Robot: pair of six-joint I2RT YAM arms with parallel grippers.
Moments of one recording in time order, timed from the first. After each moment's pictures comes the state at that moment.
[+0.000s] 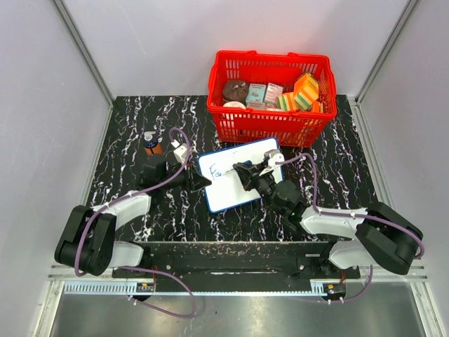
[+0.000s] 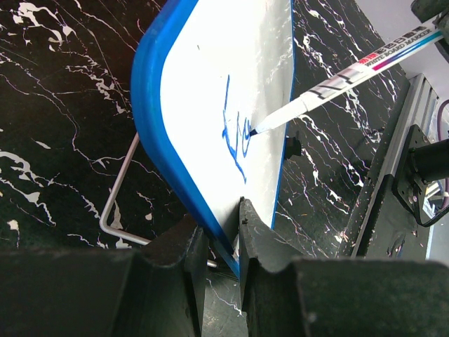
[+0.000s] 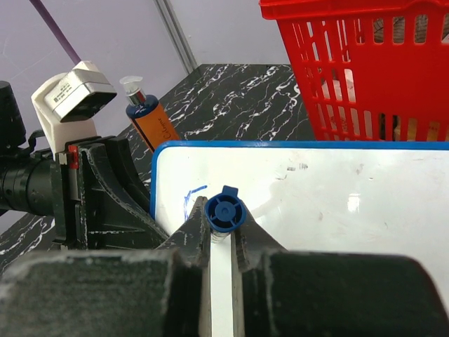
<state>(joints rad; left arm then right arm) -0.29 1.31 0.48 0.41 0.75 -0.26 0.91 1.33 0.45 1.03 0.30 0.29</state>
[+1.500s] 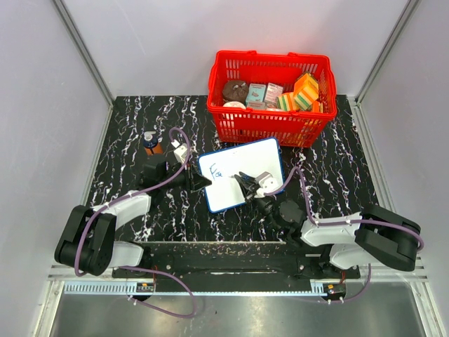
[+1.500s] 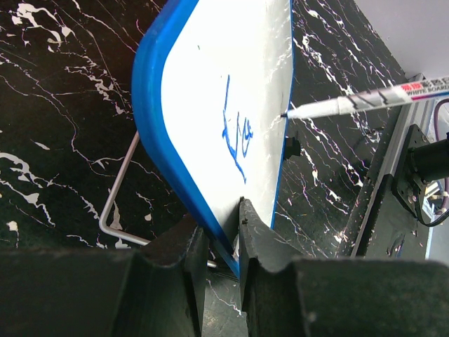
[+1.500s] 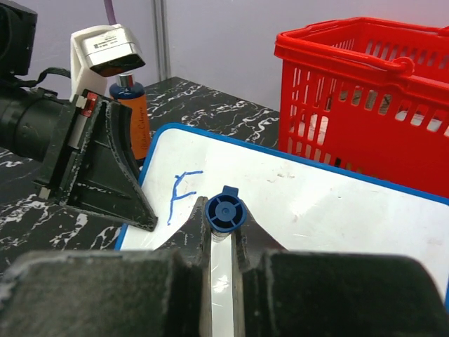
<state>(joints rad) -0.29 1.31 0.48 0.41 0.75 -0.26 1.11 1.33 0.33 1.27 0.46 -0.16</state>
